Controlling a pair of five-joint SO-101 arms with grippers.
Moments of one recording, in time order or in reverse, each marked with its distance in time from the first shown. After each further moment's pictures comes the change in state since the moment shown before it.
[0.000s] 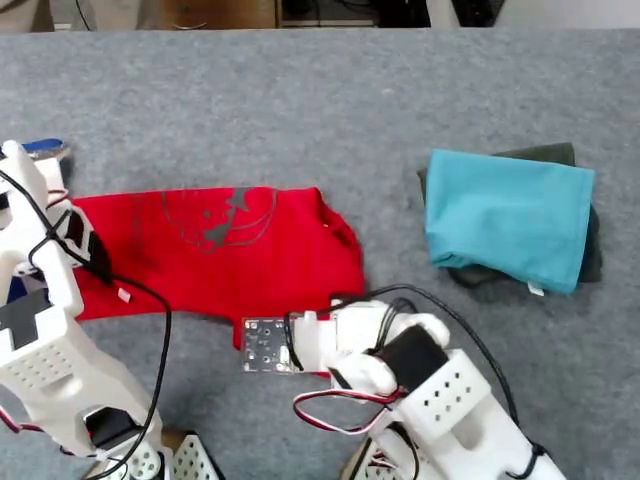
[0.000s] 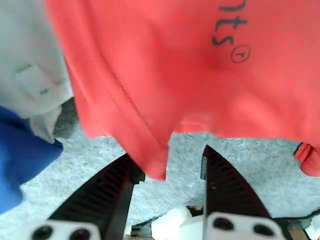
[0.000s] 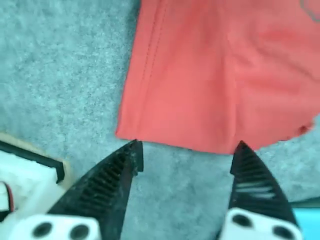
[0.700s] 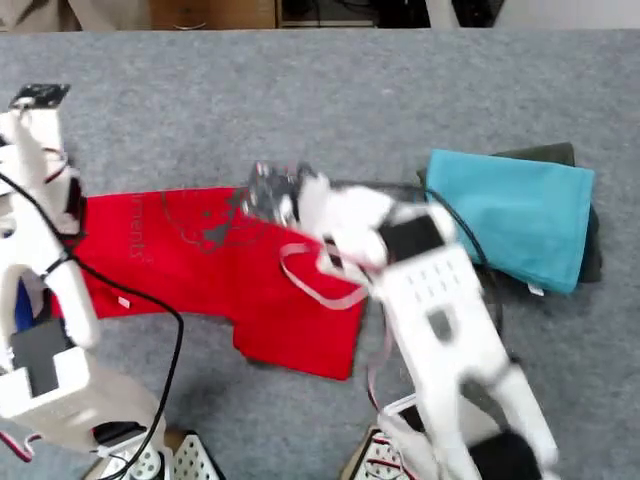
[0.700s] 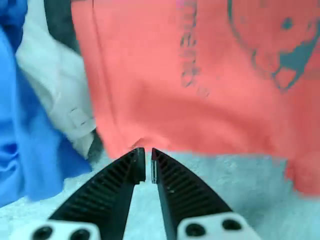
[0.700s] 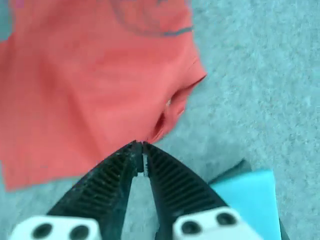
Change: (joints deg) left arm 7.6 -13.4 -4.7 -2.4 2.4; right arm 15.7 39.8 -35.5 -13.1 -3.9
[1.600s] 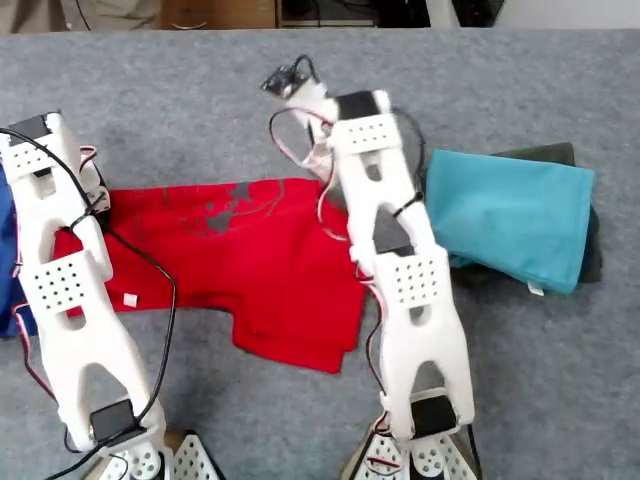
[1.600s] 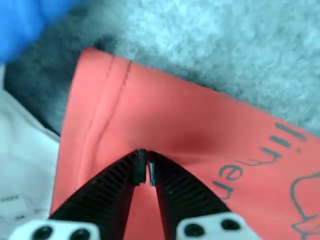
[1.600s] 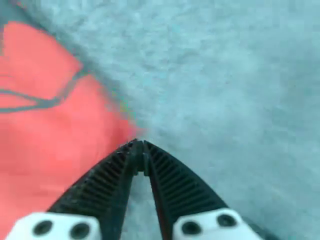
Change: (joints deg) left arm -1.4 56.1 -48.1 2.9 23.9; right arm 9.0 78.1 -82.8 14.9 -11.6
